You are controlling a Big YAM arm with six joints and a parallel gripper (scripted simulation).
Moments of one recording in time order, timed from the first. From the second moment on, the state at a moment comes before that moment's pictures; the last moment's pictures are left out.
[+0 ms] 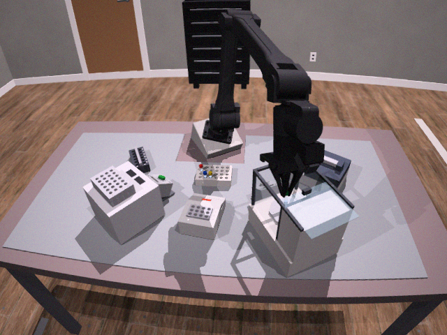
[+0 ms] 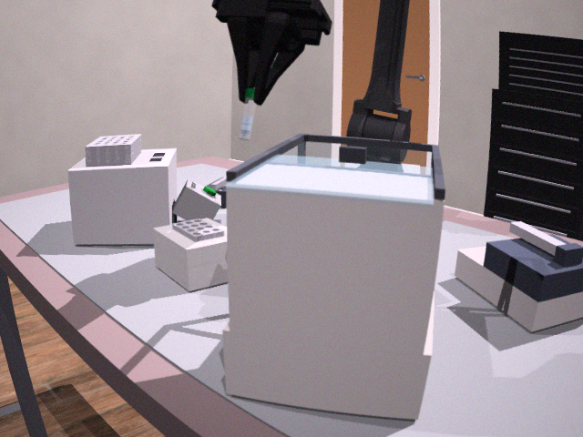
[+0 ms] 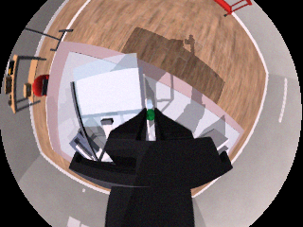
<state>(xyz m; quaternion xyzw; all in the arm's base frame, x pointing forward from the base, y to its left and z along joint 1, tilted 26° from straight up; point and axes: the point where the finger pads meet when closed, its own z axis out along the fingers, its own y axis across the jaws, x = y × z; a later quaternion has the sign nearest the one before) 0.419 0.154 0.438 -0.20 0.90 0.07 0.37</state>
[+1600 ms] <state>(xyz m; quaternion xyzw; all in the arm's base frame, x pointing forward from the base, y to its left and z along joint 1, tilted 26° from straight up) 0.303 0.191 0.411 -0.26 0.94 0.07 0.21</state>
